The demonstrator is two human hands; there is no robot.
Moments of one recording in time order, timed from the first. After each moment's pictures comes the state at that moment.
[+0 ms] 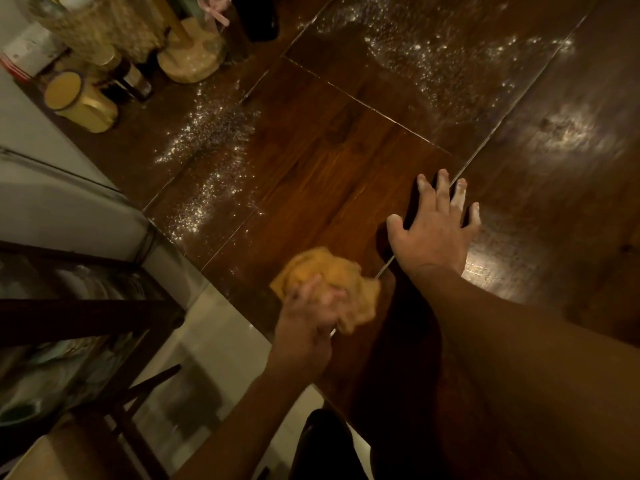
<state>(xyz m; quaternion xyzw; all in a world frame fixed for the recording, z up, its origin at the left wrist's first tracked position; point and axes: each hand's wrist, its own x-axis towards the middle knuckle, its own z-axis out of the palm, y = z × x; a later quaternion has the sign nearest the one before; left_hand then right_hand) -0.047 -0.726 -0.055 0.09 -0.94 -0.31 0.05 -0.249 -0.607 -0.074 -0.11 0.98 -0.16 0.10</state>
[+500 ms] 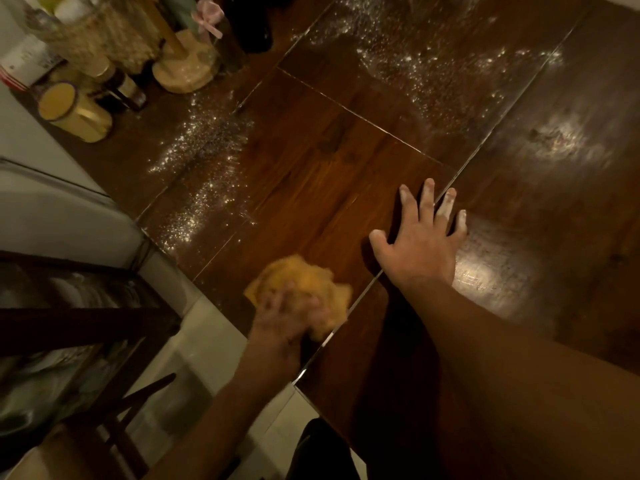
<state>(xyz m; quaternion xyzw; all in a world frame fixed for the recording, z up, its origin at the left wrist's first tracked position) -0.030 -0.752 -0.060 0.11 -0.95 -0.29 -0.02 -0.248 -0.608 -0.071 -0.16 0.97 -0.11 0.12</state>
